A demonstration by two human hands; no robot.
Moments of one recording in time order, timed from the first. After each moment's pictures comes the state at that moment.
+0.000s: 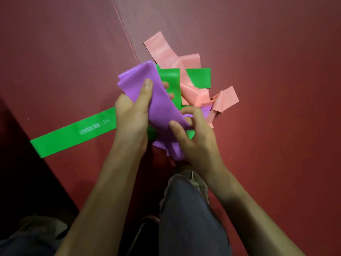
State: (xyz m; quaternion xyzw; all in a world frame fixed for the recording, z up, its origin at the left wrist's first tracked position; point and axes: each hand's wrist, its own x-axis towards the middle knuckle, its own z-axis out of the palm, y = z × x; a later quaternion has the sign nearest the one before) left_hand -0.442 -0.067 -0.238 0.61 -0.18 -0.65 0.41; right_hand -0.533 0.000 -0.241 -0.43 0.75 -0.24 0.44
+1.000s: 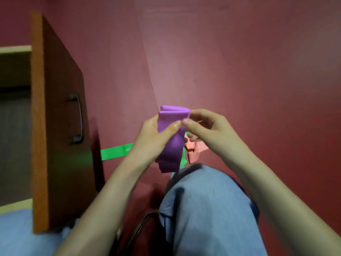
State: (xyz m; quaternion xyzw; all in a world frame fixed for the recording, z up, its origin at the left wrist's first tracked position) left_hand -0.379 0.001 0.049 0.50 -0.43 -0.63 0.41; right_hand -0.510 0.002 0.086 -0.49 0.59 -0.31 0.56
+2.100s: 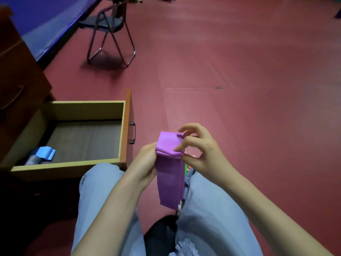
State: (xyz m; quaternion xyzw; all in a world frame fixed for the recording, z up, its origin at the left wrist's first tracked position) left_hand -0.327 0.195 0.204 0.45 -0.32 -0.70 0.46; right_hand -0.474 0.188 0.218 -0.81 0.40 -0.36 0.22
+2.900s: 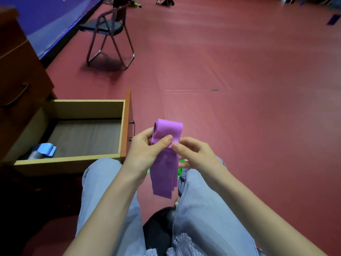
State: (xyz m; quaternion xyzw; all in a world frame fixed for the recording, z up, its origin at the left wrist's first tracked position) left_hand -0.323 0.224 0.223 0.45 -0.44 -0.55 0.55; right_hand -0.457 0.229 0.233 -0.53 0.48 -0.37 0.59
